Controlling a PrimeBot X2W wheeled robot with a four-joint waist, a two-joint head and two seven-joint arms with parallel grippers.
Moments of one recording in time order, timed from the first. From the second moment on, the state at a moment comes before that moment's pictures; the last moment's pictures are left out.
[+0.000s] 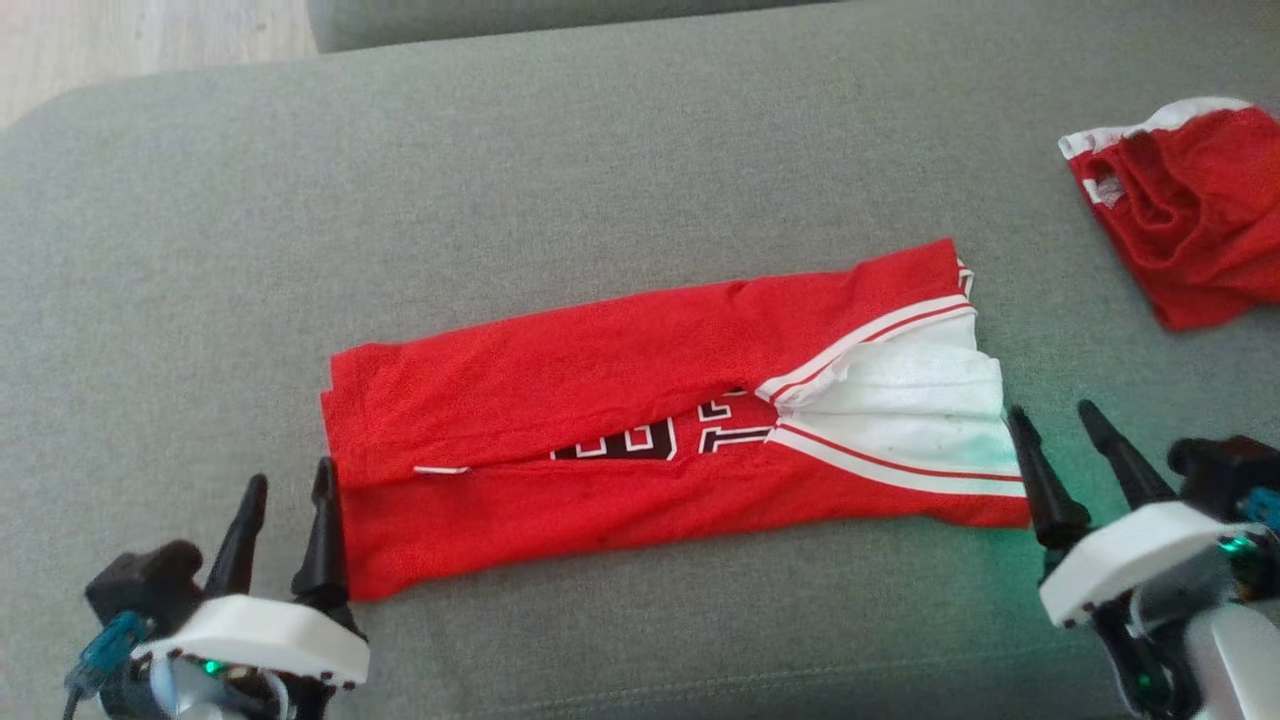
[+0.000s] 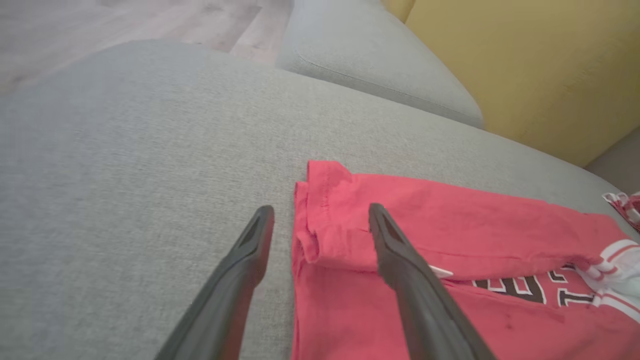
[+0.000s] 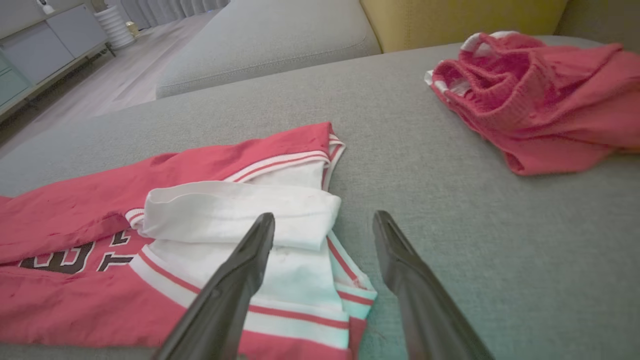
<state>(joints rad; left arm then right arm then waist) 0.05 0.23 -0.22 0.13 -0.56 0.10 -0.19 -0.07 -0.25 0.11 0.21 0.40 0.12 0.08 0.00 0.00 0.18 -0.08</state>
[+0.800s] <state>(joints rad) 0.08 0.22 -0.18 0.06 -0.54 0.18 -0.24 -0.28 -0.26 0.10 0.44 0.29 0.12 0.36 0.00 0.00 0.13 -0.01</state>
